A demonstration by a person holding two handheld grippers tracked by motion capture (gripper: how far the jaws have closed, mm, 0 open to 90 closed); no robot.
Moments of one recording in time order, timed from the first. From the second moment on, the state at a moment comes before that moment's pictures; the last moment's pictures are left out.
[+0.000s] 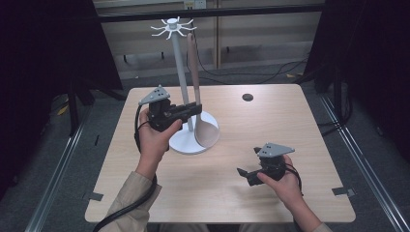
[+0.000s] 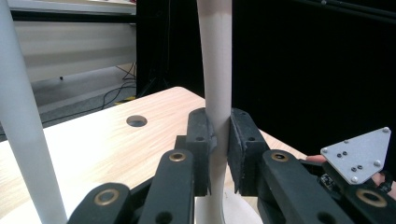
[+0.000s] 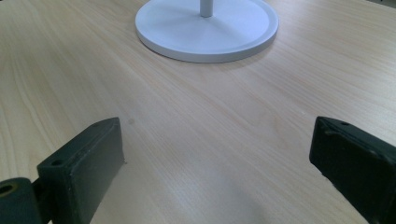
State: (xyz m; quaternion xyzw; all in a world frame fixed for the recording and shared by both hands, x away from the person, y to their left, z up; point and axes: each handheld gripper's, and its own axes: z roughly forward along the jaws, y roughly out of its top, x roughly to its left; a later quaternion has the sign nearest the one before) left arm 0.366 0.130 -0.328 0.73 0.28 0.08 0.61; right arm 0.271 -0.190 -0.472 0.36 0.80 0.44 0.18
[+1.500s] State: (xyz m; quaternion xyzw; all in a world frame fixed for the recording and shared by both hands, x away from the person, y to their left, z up) left arm 0.383 0.142 -0.341 0.71 0.31 0.08 0.63; right arm 0.271 -0.189 -0.473 0.35 0.80 0.45 0.18
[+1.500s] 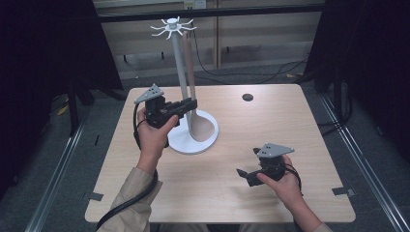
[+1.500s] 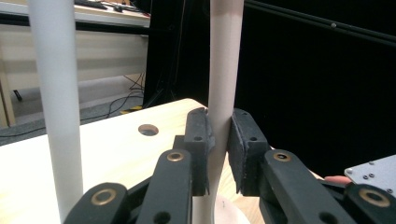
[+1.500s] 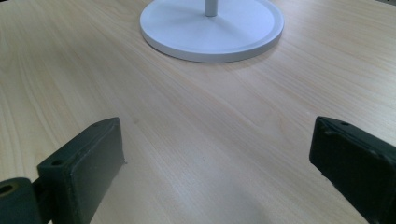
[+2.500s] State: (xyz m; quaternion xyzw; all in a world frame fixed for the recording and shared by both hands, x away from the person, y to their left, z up) left arm 0.391 0.148 -0.346 0.70 0.33 0.14 0.62; right arm 0.270 -0.186 -0.475 0.35 0.81 0.44 0.17
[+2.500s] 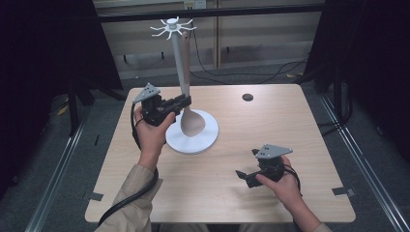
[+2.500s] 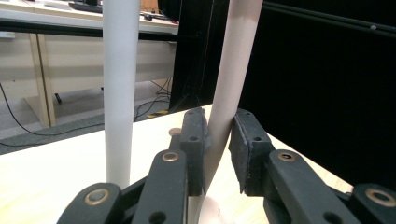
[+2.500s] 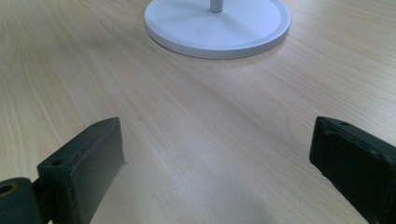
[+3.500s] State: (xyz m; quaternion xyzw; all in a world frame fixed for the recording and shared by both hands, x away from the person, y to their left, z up) left arm 0.382 0.149 -0.362 0.75 0.33 0.19 0.54; right arm 0.270 -0.185 -0.468 0.35 0.81 0.44 0.18
